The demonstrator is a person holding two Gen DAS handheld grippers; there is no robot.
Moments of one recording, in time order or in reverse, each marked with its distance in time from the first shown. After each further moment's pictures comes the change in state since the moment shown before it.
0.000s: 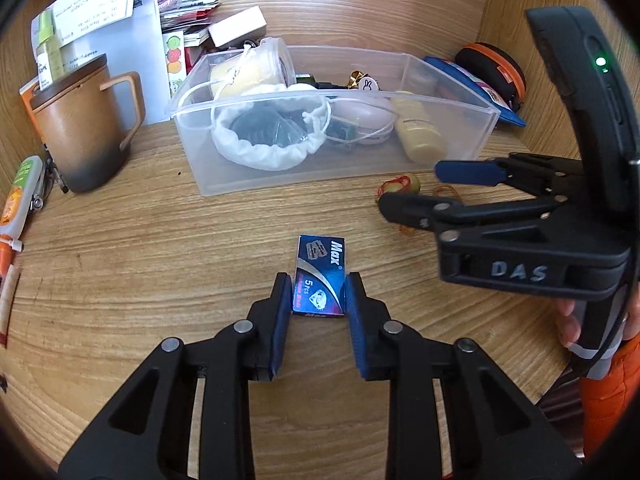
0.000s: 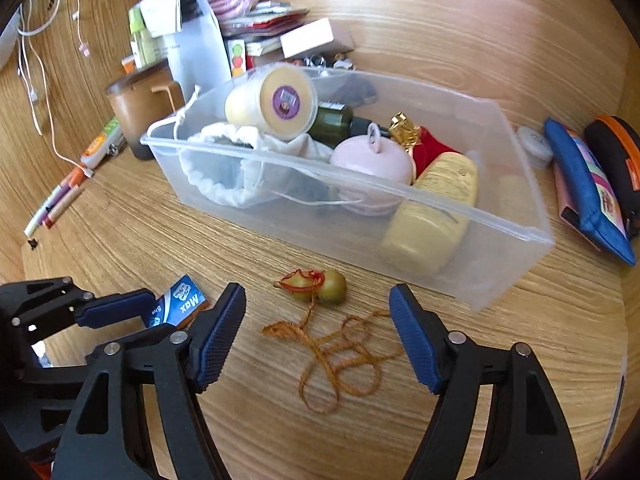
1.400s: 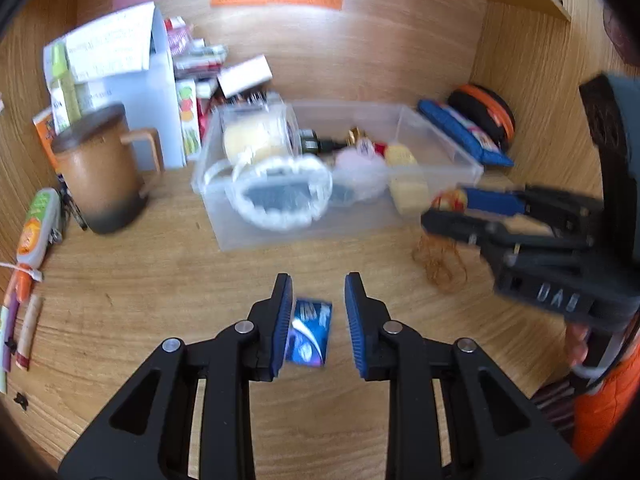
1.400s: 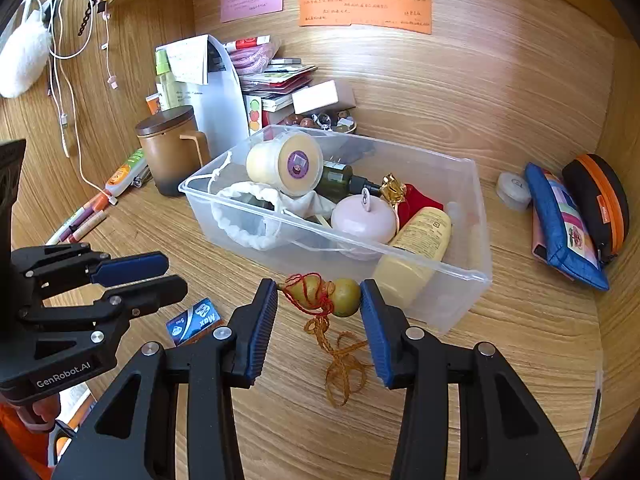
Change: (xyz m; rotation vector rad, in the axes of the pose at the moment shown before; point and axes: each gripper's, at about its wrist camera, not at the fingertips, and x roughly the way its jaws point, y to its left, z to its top) left arm -0.030 0.002 0.021 -0.008 -0.087 -0.015; right arm -0.054 0.003 0.003 -0.022 -0.147 0.003
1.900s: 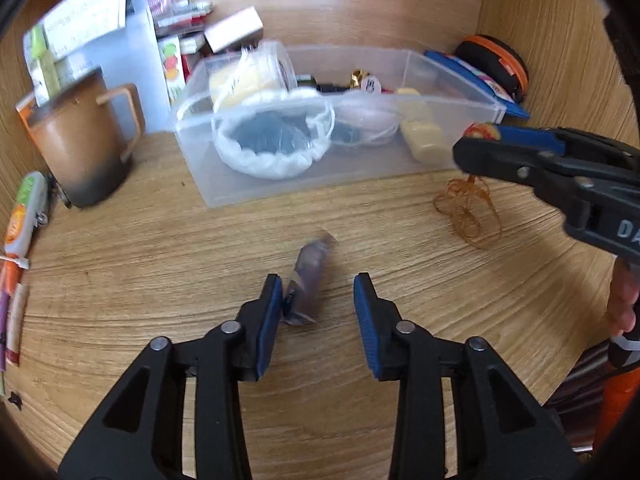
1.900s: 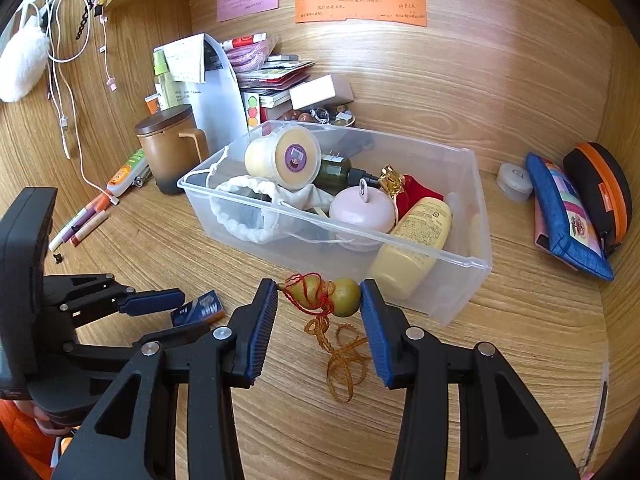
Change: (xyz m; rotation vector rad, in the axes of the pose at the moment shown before) left arm 0.035 -0.003 -0.018 0.035 0.116 0.032; right arm 0.001 -0.005 -0.006 0.025 0.006 0.018
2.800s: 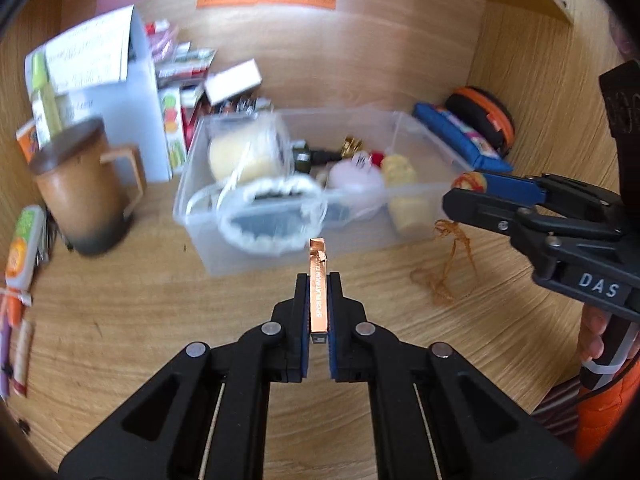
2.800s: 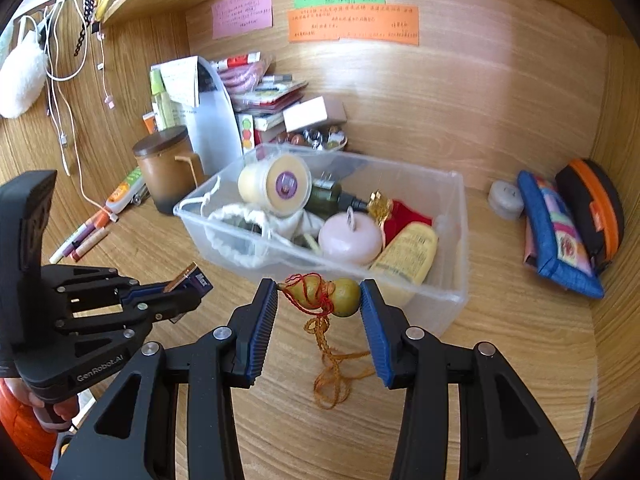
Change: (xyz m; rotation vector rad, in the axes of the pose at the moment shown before) left arm -0.031 0.003 0.044 -0.019 -0.138 -0.053; right arm -0.012 -0.007 0.018 -0.004 -0.047 -0.014
